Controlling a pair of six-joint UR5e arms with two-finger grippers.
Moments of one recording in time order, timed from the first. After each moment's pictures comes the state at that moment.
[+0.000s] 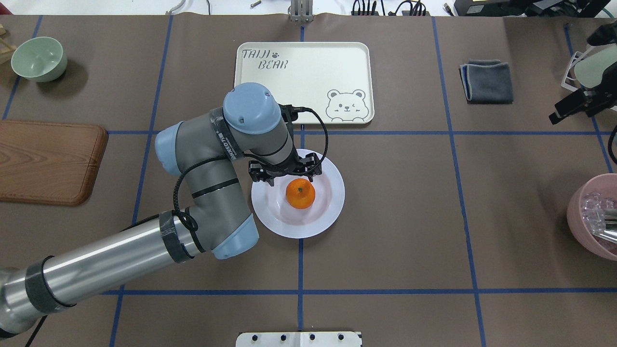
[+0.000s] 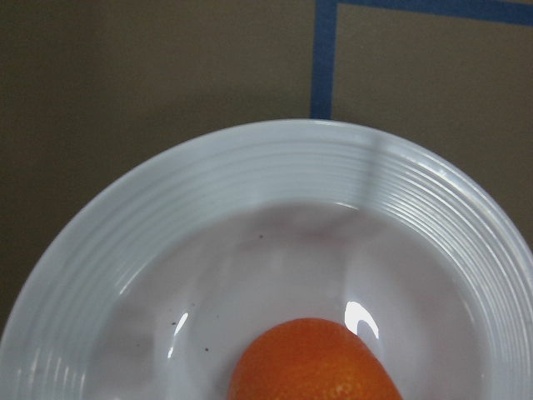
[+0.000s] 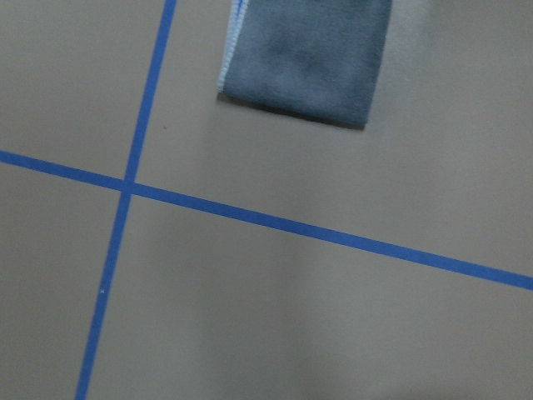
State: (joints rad) left arm -0.56 -2.37 -1.47 -1.77 -2.02 -1.28; right arm 1.20 -1.43 1.75 -1.47 2.37 0.34
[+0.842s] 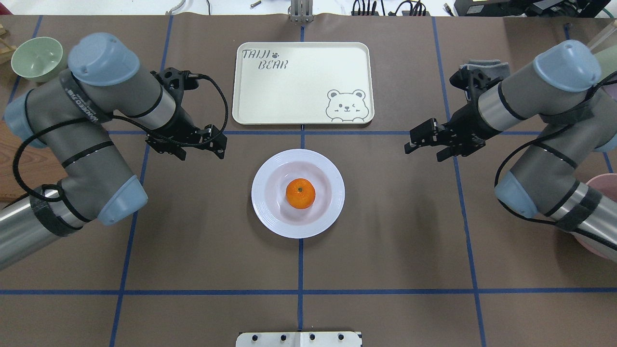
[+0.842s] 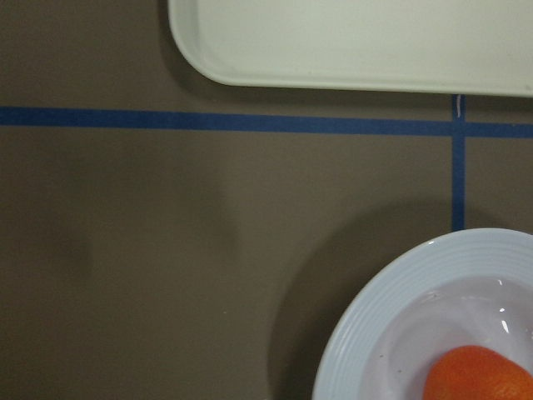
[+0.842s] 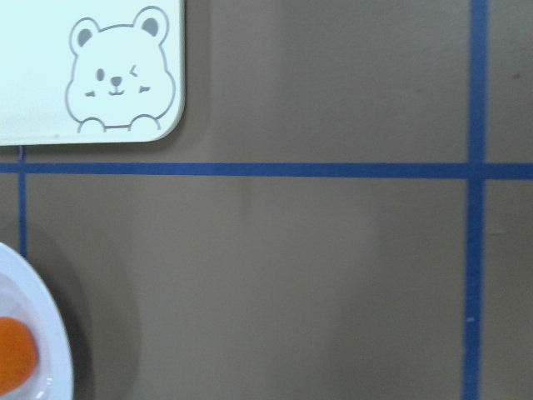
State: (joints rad) left arm -0.77 -2.06 -1.70 -1.77 -2.23 -1.02; right arm 0.84 -1.26 1.64 -0.86 2.39 1.24
